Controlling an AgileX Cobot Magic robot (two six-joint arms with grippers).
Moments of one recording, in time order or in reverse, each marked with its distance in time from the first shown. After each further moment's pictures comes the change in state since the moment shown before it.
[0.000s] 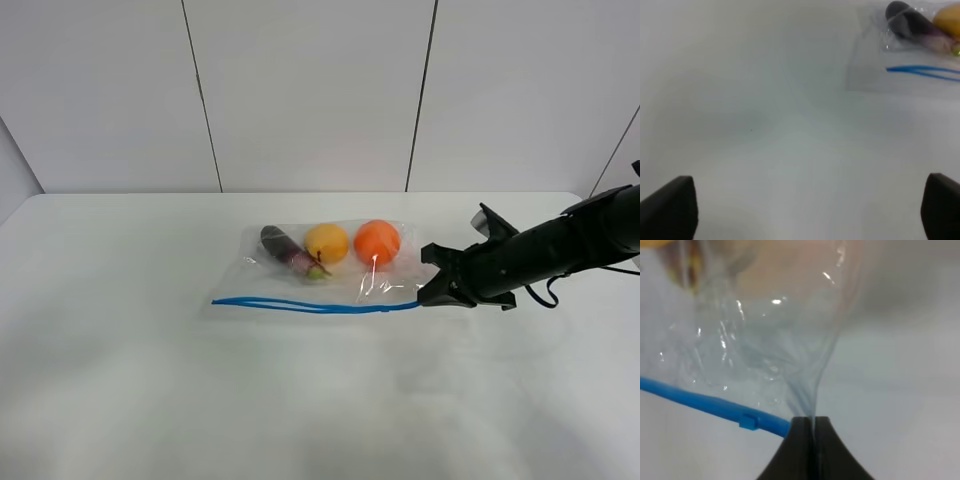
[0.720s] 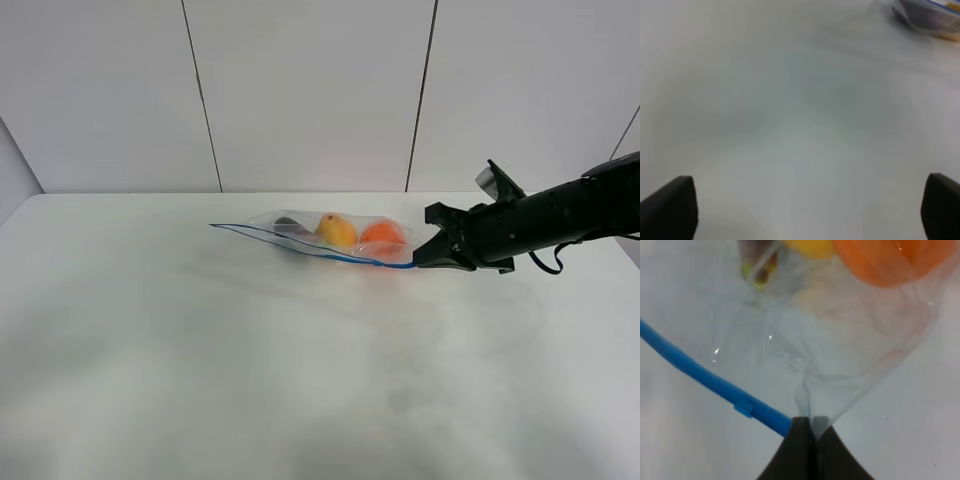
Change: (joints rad) left arm 0.000 0.000 0.000 0.000 0.000 0.000; right arm 0.000 -0.103 -0.044 0.015 0.060 -0.011
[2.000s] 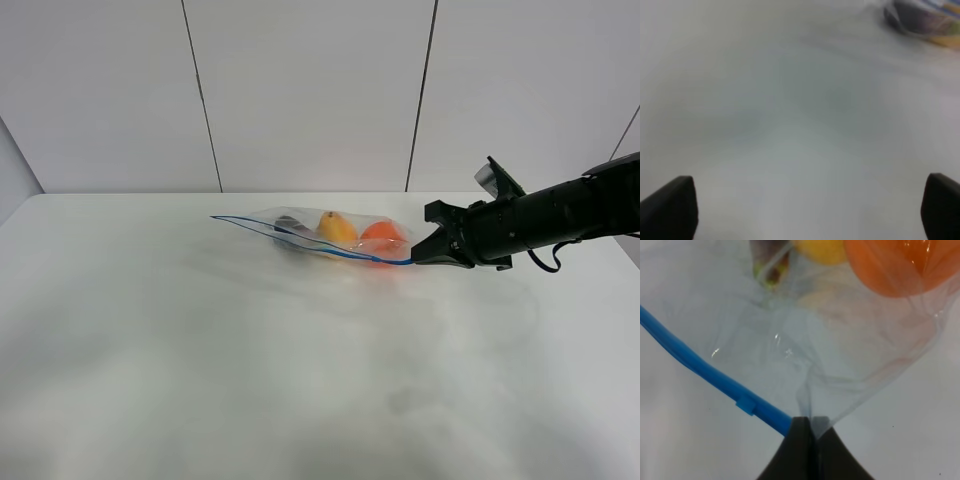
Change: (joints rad) left arm 0.000 0.000 -0.011 -0.023 -0.019 0.008; right arm 0.000 -0.001 0.000 0.032 0.003 -0.044
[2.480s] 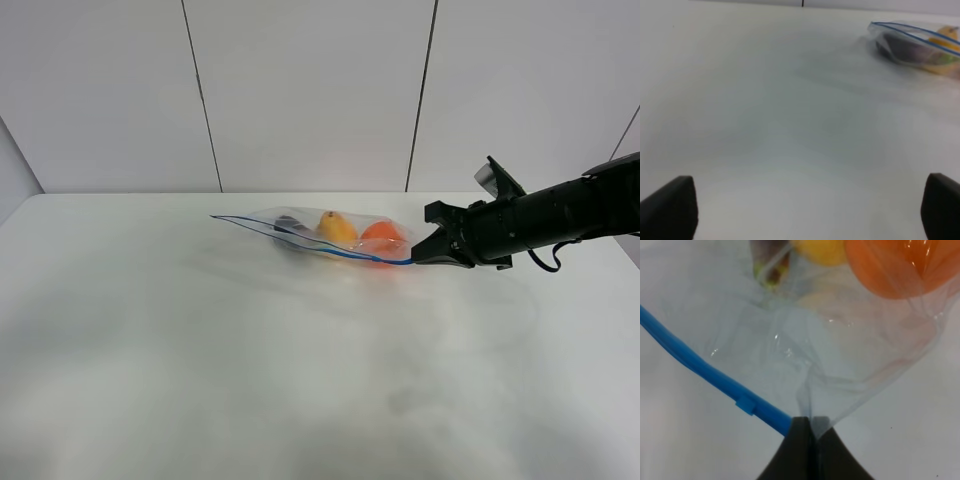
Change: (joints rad) left arm 0.000 0.108 -0.026 -0.007 -0.117 0.037; right arm 0.000 0.000 0.000 0.001 -0.002 -0.015
